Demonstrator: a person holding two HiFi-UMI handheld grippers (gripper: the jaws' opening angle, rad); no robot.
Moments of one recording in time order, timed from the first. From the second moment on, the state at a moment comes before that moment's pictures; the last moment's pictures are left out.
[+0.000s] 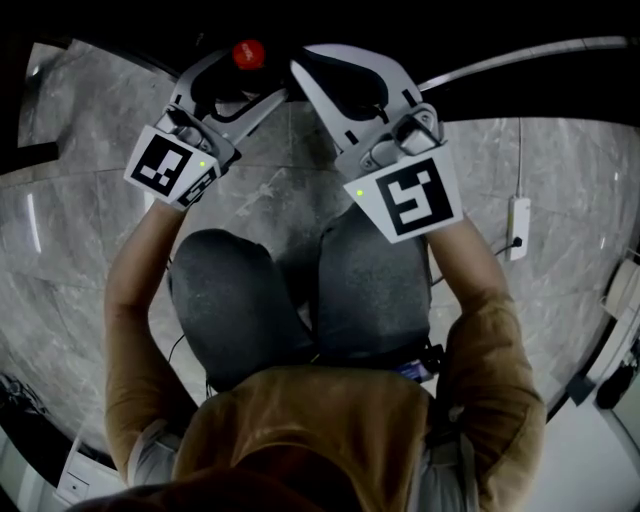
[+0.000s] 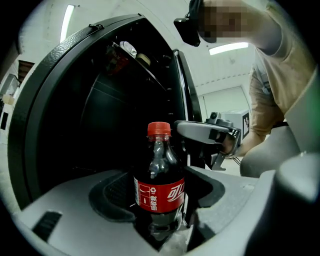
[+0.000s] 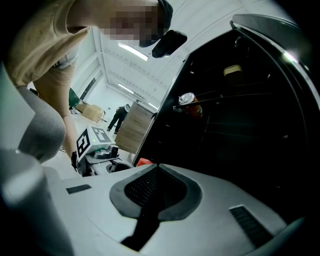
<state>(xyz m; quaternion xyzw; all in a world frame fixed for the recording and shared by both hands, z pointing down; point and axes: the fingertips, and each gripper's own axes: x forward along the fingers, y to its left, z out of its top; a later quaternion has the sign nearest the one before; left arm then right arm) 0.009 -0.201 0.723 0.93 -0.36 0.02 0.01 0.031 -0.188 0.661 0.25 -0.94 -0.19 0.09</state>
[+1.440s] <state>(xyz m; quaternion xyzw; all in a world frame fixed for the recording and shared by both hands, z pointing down) -0.006 -0.190 0.941 0.90 -0.40 0.08 0.12 -0.001 -0.169 0.733 0.17 -0.96 -0.16 0.16</state>
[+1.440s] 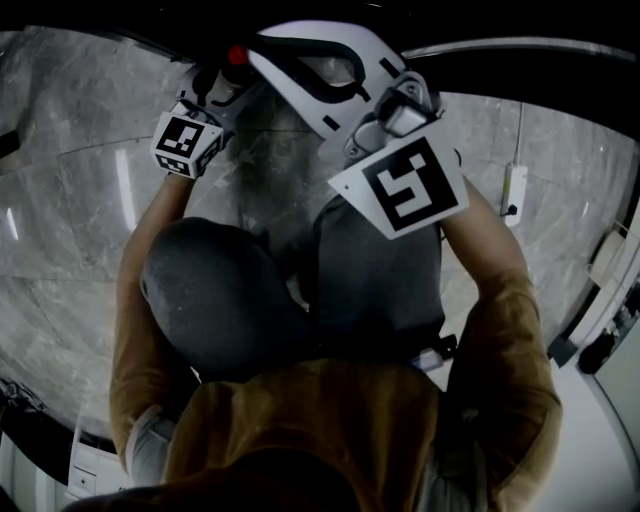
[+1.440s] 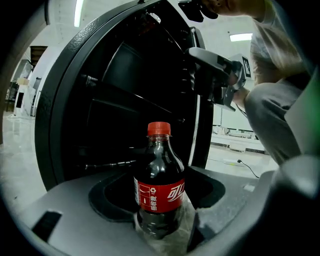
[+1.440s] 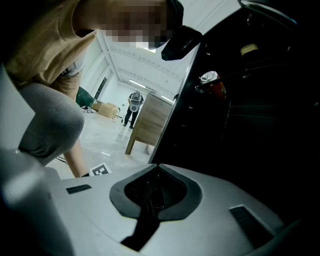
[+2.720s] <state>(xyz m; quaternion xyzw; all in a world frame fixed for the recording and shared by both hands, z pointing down) -0.011 -0.191 0.996 0.90 -0.40 0.09 0.13 -0.006 -0.190 0.749 0.17 -0.96 -0.14 0.16</state>
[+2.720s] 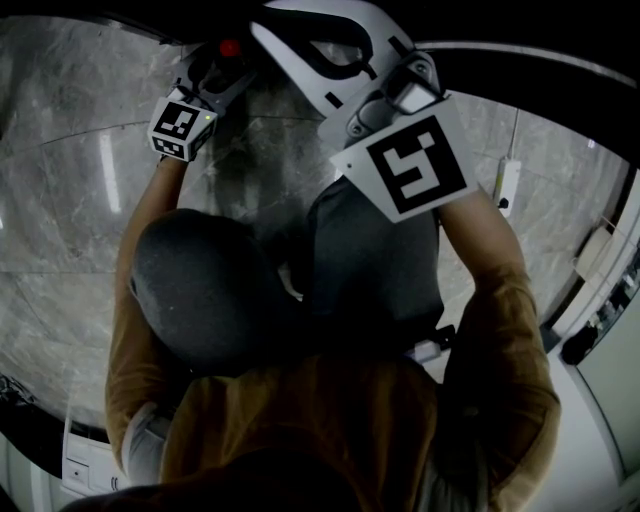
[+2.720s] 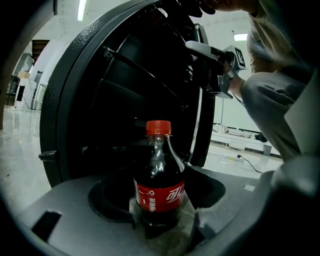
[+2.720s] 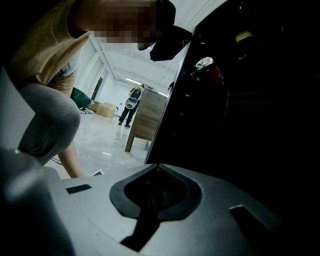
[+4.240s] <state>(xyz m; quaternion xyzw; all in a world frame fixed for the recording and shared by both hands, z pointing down) -0.001 -0.170 0.958 0.91 -0.38 0.12 0.09 -0.022 -0.173 0.724 0.17 -0.96 -0.15 0.13</state>
